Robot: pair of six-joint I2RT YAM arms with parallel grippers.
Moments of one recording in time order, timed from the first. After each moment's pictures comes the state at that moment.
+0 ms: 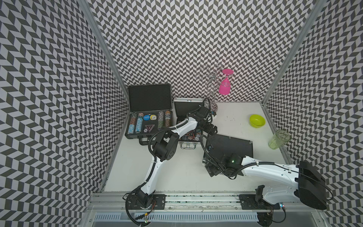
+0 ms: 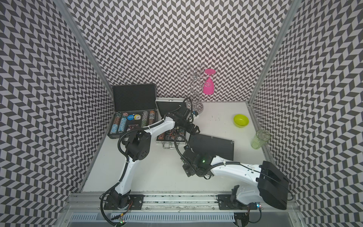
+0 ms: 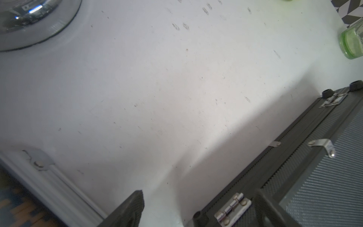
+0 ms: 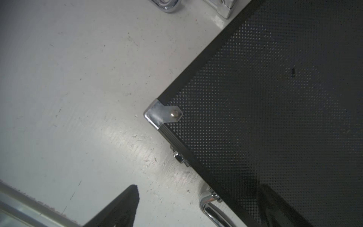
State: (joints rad) left arm -0.65 2.33 1.93 -0.57 0.36 -0.01; right arm 1.06 1.36 0.82 -0.65 0.28 0.47
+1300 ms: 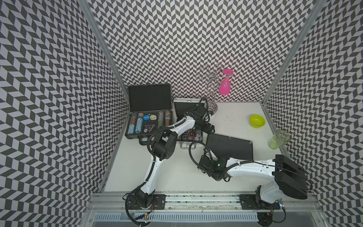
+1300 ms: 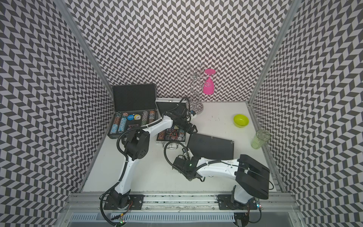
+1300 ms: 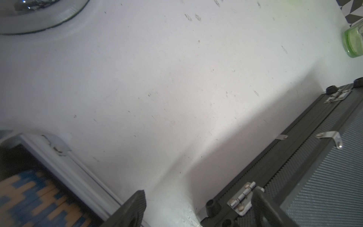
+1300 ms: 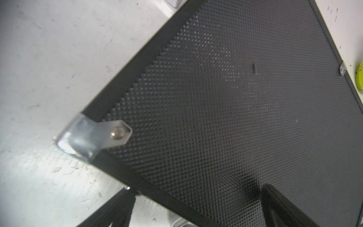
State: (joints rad) left arm -0.61 2.33 1.93 -0.60 0.39 0.01; right arm 1.16 1.57 0.88 -0.75 0.58 0.64
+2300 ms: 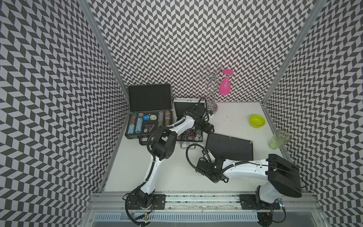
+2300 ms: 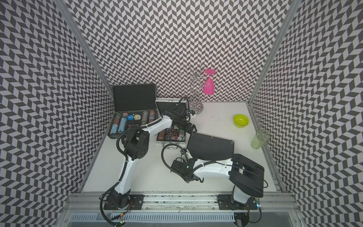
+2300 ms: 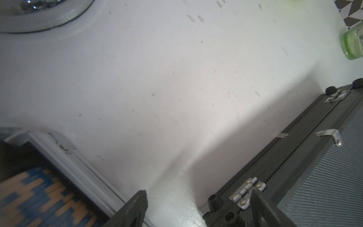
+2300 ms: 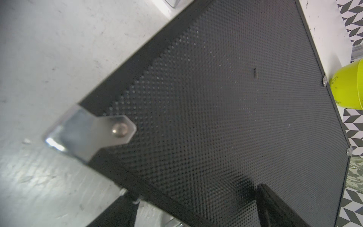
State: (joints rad) left arm -0.61 2.33 1.93 -0.60 0.40 0.01; right arm 1.19 1.64 0.89 -0.76 0.67 0.63
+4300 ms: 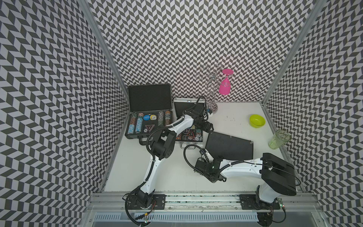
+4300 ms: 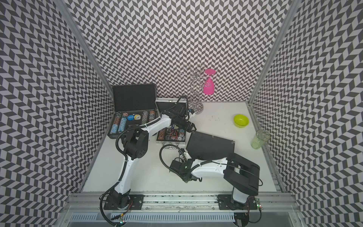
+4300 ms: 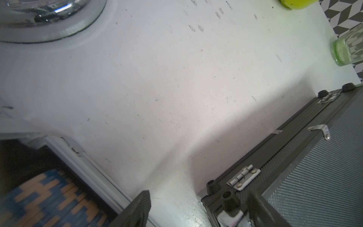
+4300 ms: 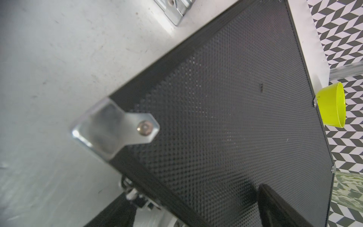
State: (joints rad) left arm -0.59 2.33 1.95 -0.61 0.43 0.01; right arm 1.18 1.67 0.90 -0.68 0.72 0.55
